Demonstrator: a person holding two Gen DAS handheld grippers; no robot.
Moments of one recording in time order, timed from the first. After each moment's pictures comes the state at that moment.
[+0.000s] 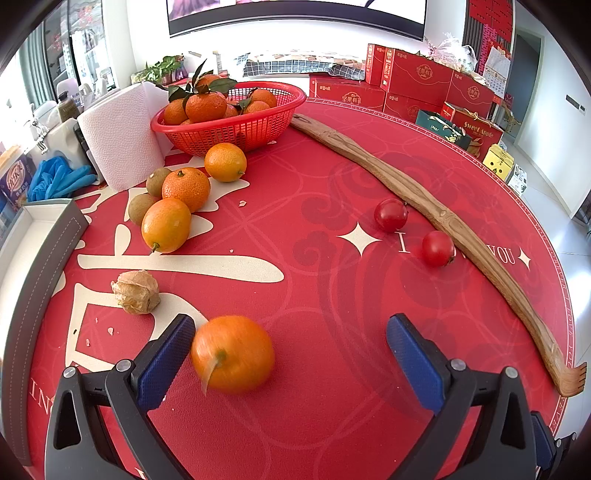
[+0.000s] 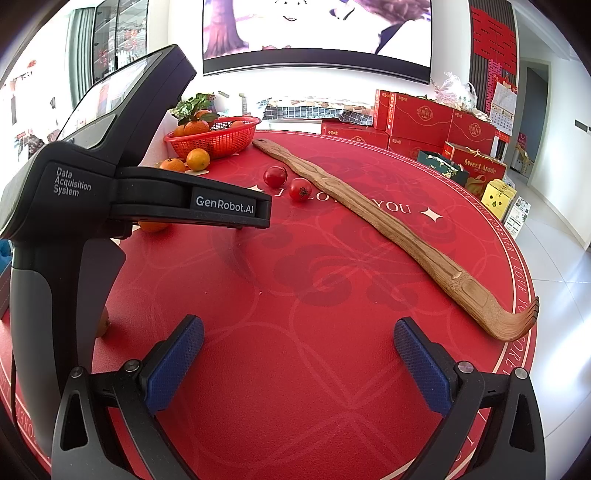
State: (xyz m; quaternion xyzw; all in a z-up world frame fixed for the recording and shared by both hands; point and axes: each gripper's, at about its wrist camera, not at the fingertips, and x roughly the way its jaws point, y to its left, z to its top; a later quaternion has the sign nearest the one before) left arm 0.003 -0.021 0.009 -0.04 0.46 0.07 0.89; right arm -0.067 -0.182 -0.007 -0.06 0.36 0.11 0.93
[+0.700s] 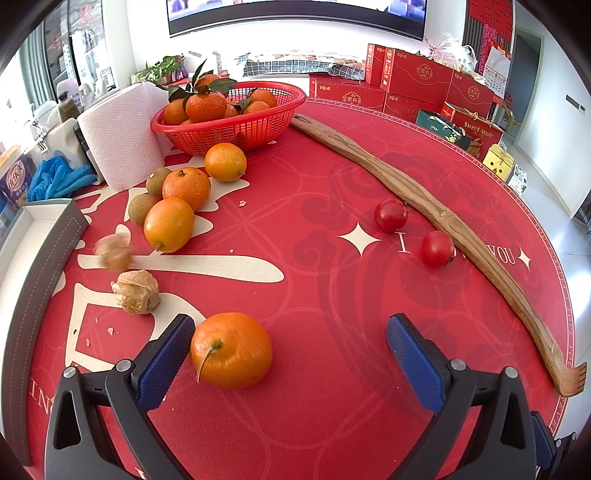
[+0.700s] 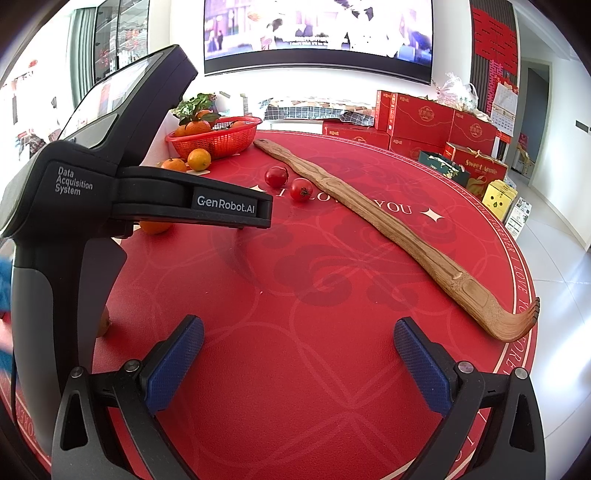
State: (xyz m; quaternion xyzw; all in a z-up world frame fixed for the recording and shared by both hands) left arm 0.003 -0.021 0.009 -0.04 0.46 0.07 0.89; right arm -0.067 -0.181 -0.006 -0.06 0.35 0.11 0.93
